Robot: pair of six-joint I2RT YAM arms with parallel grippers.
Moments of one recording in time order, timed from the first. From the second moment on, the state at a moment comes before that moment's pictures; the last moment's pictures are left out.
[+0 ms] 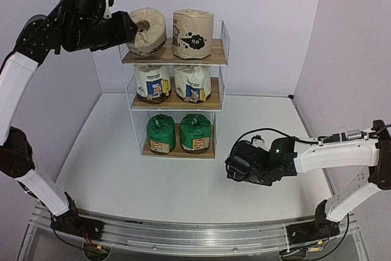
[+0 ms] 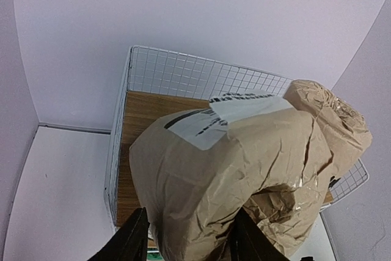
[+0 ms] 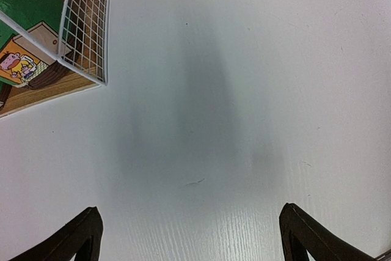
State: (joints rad) left arm -0.92 1.55 2.27 -1.06 -0.59 -0.52; right arm 1.15 1.47 0.95 -0.73 0.55 1.27
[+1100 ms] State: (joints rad) left arm -0.92 1.73 2.37 -0.69 -0.92 -0.23; right arm 1.15 1.50 0.95 -0.73 0.55 1.28
